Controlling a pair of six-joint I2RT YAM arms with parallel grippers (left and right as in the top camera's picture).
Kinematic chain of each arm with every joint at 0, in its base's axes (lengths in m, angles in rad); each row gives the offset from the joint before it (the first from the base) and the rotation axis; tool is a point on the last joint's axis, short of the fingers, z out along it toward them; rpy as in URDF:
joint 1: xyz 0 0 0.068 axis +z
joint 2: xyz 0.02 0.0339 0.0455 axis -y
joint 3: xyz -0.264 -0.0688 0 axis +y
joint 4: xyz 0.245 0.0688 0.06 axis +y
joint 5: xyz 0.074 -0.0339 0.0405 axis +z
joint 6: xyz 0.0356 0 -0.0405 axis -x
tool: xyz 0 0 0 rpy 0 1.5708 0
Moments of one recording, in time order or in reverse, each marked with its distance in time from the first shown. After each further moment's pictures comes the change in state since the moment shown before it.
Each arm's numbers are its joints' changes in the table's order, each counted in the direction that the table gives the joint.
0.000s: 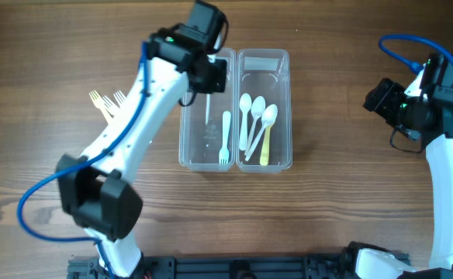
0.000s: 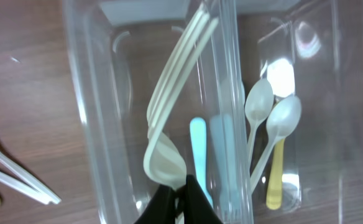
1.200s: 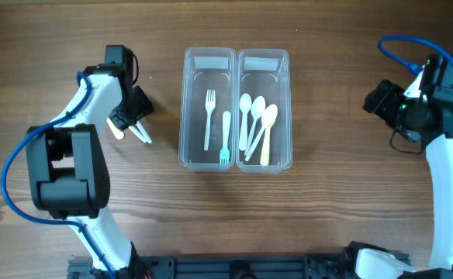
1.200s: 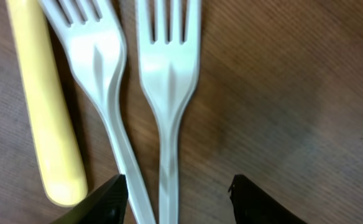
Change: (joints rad) left arm 0.457 -0.077 0.483 -0.333 0.038 0.296; right arm 0.000 0.000 0.000 0.019 0.000 0.000
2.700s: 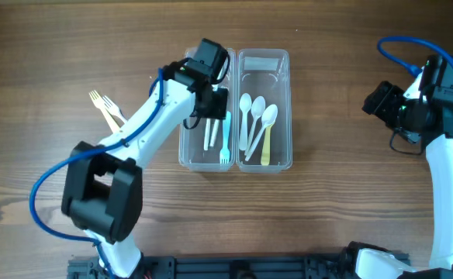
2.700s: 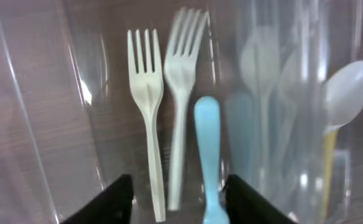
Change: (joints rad) left arm -0.468 0.092 -0.131 0.060 -0.083 -0.288; right arm 0.000 0.000 0.000 0.014 0.000 0.000
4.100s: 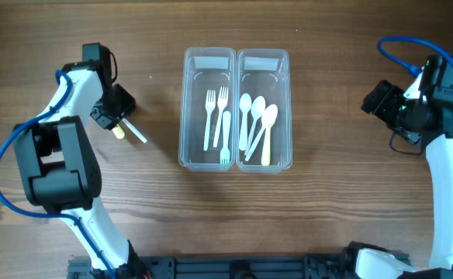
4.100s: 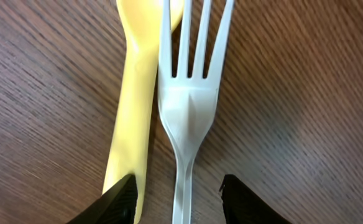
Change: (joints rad) left arm 0.584 -0.150 0.063 0.005 0.053 0.371; right arm 0.000 0.000 0.000 0.000 0.000 -0.003
